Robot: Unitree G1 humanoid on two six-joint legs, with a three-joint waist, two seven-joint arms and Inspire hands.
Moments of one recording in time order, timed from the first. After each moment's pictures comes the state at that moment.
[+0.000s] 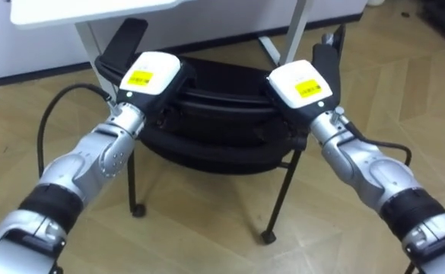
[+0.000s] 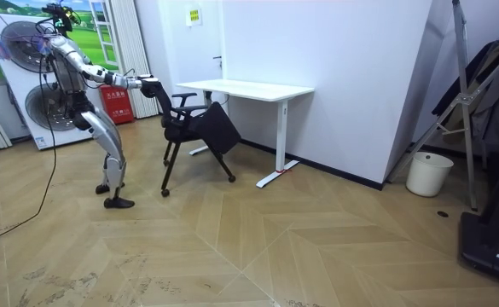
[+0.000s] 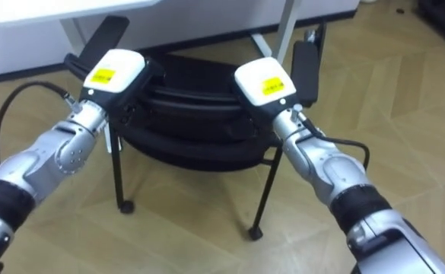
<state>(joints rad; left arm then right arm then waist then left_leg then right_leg) -0.58 0.42 -0.39 0.79 0.82 -0.36 0.32 -0.57 -0.41 0.48 0.76 -1.03 -0.23 -0.36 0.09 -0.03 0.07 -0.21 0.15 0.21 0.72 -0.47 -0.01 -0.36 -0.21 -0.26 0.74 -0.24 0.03</state>
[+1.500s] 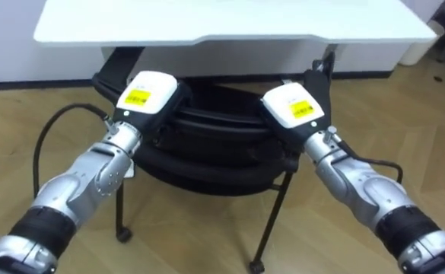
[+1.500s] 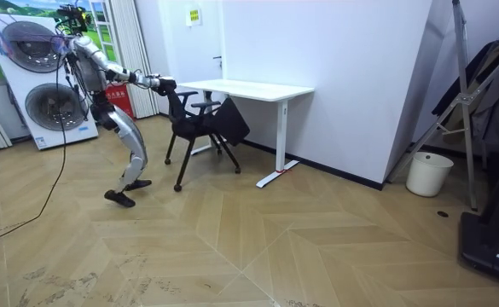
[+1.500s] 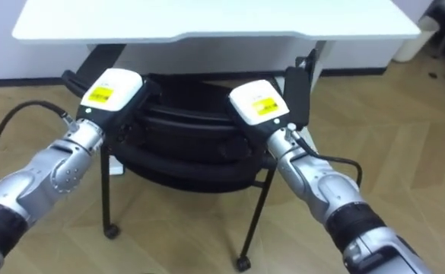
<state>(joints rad) -0.50 0.46 -0.41 0.69 0.82 -0.34 0.29 -0.49 -0.38 0.49 0.73 -1.01 -0.22 -0.35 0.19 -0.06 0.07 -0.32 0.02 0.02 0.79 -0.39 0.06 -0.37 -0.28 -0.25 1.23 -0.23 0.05</state>
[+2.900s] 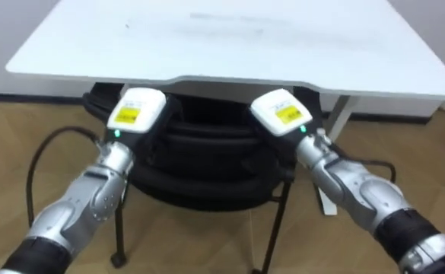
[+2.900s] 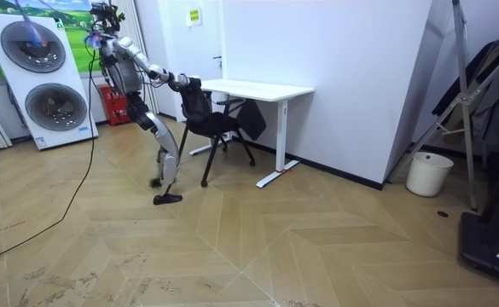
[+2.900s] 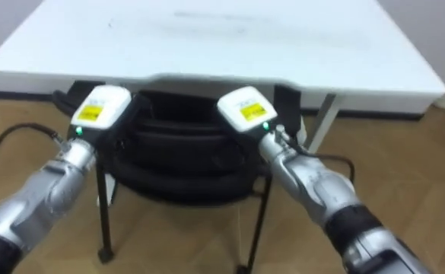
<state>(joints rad) -0.31 0.44 -0.36 0.53 0.84 -0.27 0.29 -0.46 -0.42 0.52 0.67 -1.02 -0.27 -0.25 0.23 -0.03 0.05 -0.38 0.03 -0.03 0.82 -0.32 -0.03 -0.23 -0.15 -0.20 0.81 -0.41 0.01</state>
